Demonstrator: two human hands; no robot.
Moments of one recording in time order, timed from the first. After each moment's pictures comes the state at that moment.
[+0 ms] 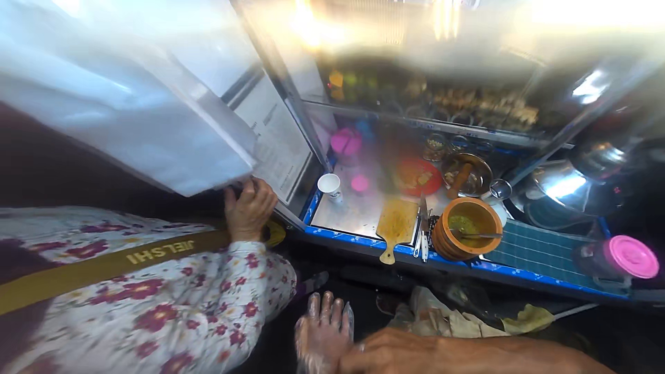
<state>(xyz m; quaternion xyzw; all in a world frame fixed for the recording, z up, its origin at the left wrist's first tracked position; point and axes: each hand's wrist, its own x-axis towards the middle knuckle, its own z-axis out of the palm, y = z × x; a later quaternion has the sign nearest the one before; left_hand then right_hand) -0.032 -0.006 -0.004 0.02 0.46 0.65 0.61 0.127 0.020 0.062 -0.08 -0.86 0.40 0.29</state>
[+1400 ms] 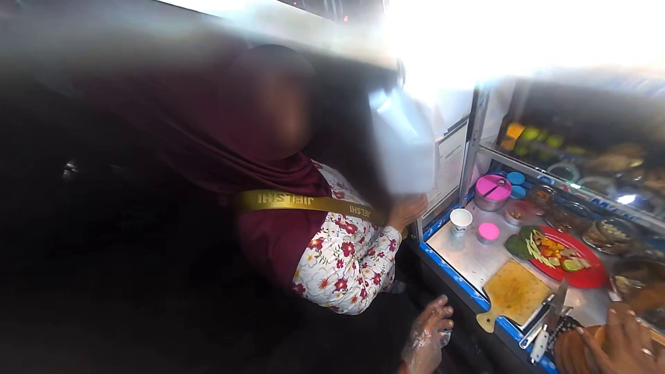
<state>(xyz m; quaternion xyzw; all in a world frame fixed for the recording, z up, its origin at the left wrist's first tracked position) -0.022 0.042 -0.020 0.15 0.55 0.55 0.61 0.319 0.170 -0.025 -0.69 -0.70 0.18 0.06</state>
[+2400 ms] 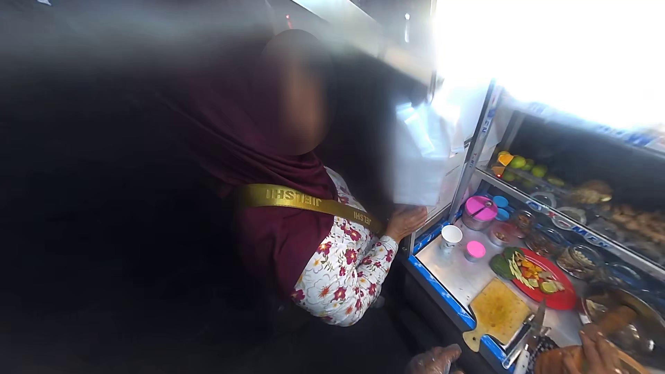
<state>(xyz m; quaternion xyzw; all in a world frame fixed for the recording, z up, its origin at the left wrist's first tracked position) -0.017 0.021 -0.021 0.57 0.64 0.19 0.47 0.324 0.165 -0.049 -0.71 -0.69 0.11 0.09</state>
